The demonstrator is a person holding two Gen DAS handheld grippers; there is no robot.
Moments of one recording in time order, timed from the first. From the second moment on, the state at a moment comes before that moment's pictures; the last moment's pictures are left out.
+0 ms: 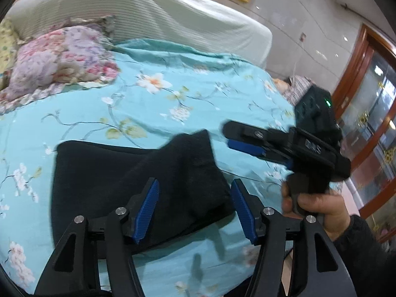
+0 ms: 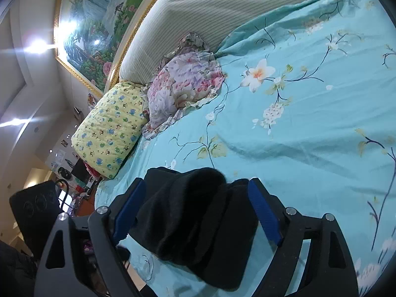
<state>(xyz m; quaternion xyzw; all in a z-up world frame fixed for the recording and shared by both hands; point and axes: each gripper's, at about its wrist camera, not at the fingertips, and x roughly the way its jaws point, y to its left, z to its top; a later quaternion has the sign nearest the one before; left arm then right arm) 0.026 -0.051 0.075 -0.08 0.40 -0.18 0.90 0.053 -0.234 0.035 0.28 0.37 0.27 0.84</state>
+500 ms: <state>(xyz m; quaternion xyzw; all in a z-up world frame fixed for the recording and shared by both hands) 0.026 0.050 0.063 -0.14 0.40 -0.08 0.90 0.028 -0.204 0.045 0.25 0.40 0.18 0.86</state>
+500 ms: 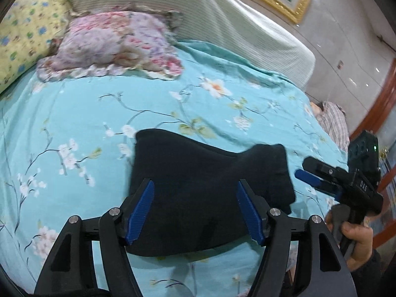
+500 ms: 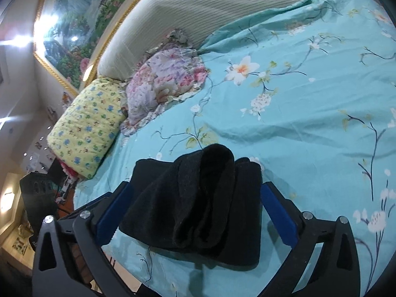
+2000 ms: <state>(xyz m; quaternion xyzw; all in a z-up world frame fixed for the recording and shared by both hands) 0.091 0.077 -0.025 -0.24 0.49 -0.09 0.83 0.020 -0.203 -0.014 0.27 0.45 0.15 0.84</state>
